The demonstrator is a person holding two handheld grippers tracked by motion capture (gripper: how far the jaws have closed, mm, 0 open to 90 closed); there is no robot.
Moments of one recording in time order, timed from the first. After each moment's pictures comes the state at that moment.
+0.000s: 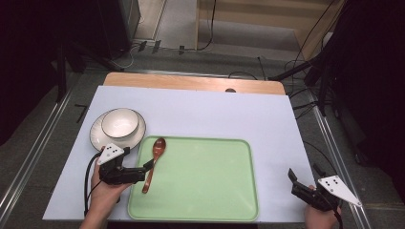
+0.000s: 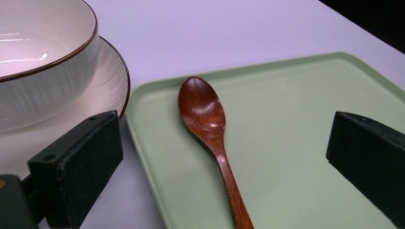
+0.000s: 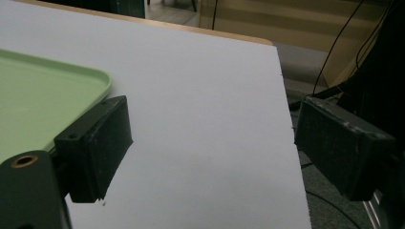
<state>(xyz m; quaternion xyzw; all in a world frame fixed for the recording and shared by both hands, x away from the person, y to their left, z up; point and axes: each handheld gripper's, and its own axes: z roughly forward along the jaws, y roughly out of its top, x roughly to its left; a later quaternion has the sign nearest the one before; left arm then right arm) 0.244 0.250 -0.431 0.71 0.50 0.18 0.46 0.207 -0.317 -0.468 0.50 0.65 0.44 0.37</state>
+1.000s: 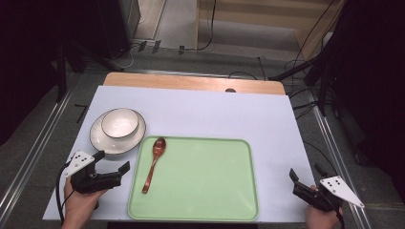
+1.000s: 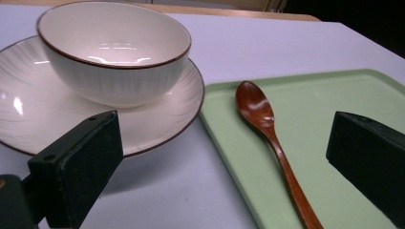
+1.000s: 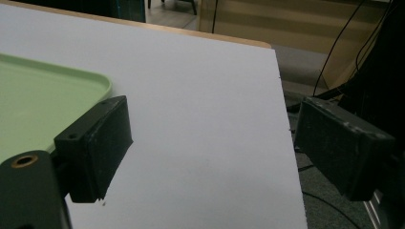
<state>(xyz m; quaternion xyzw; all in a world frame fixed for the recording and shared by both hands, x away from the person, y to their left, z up) 0.216 0.305 -0.428 0.67 0.52 0.23 0.47 0.205 -0.320 -0.466 0.50 0.65 0.44 0.37</state>
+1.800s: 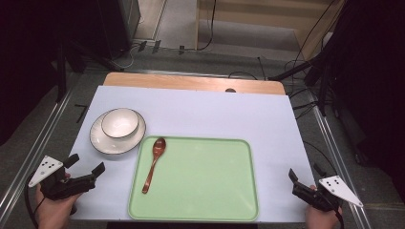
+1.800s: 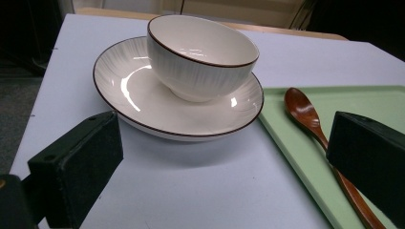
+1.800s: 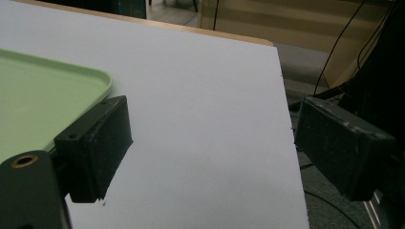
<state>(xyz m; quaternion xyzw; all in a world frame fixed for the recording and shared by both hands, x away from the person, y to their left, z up) 0.199 0.360 -0.429 0.64 0.54 0.26 0.48 0.206 -0.319 -0.467 0.50 0.65 0.44 0.37</state>
